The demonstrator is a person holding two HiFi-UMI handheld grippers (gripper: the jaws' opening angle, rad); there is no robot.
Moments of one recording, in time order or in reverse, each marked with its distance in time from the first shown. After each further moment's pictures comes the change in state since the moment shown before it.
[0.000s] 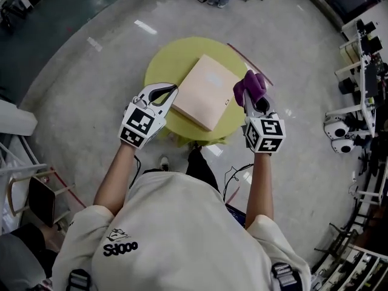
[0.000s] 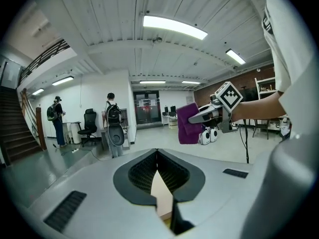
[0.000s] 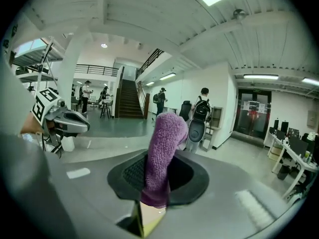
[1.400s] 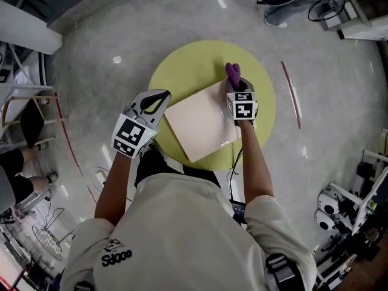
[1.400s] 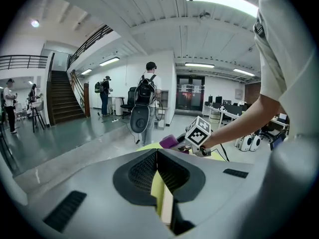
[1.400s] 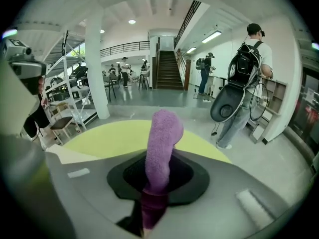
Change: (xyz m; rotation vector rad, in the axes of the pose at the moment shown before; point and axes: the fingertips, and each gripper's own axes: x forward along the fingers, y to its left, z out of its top) left arm 0.053 0.071 -0.090 -0.313 0.199 0.451; right arm 0.342 0.044 -0.172 -0.196 0.351 0.520
